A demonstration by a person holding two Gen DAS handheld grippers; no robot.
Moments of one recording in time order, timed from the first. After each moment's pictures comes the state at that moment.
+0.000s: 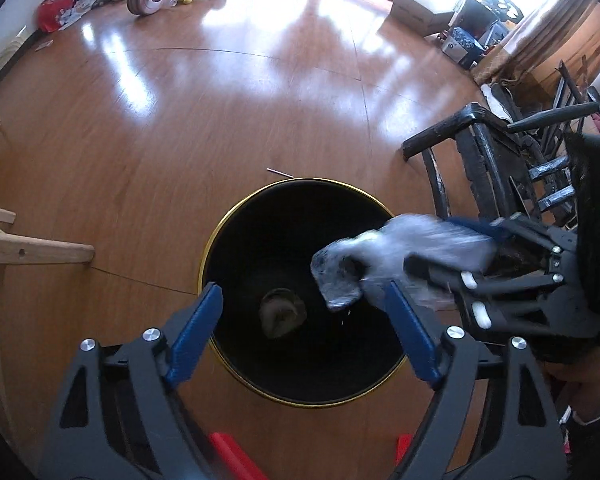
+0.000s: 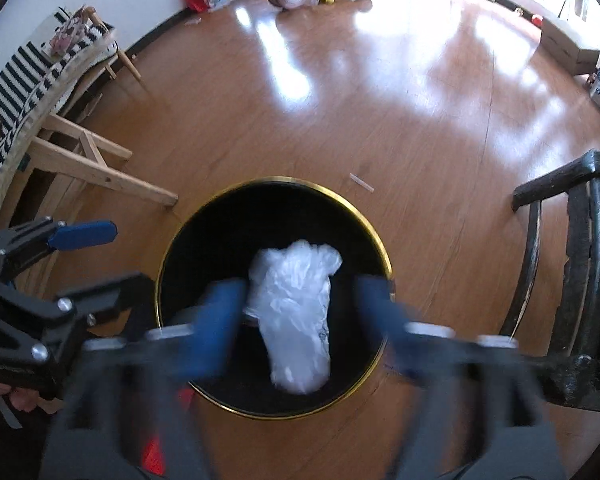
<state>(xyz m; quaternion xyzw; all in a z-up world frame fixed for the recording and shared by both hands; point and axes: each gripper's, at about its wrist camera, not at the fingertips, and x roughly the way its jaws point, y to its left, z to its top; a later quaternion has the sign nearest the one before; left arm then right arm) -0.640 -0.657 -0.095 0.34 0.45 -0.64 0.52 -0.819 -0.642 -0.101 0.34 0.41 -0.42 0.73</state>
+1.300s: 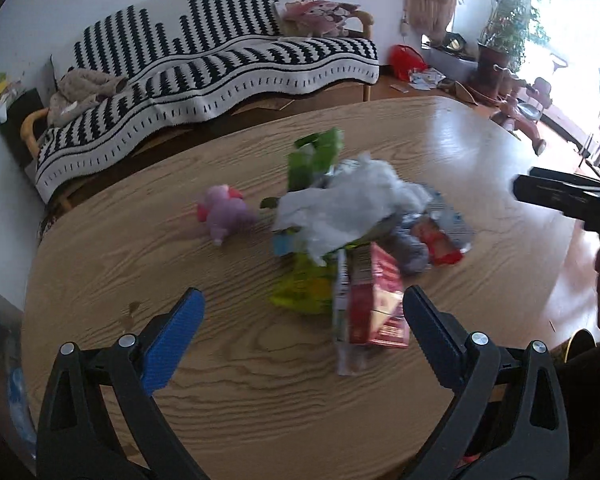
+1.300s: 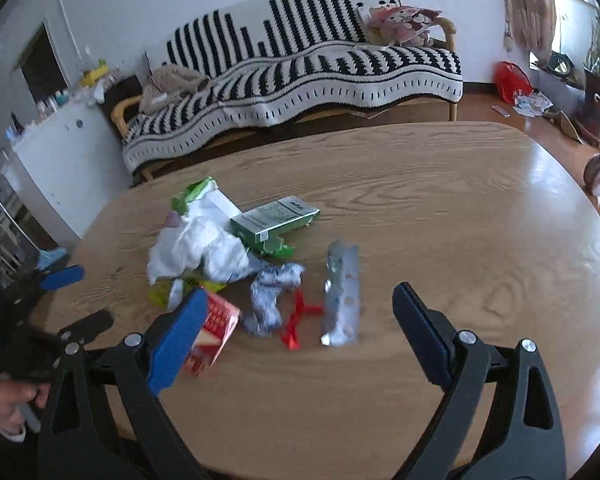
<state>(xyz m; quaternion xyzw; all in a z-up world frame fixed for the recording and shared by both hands) -0.160 -0.215 0.100 0.15 0.40 -0.28 0.86 -0.215 -0.420 0.100 0.13 0.39 -0.06 0.91</state>
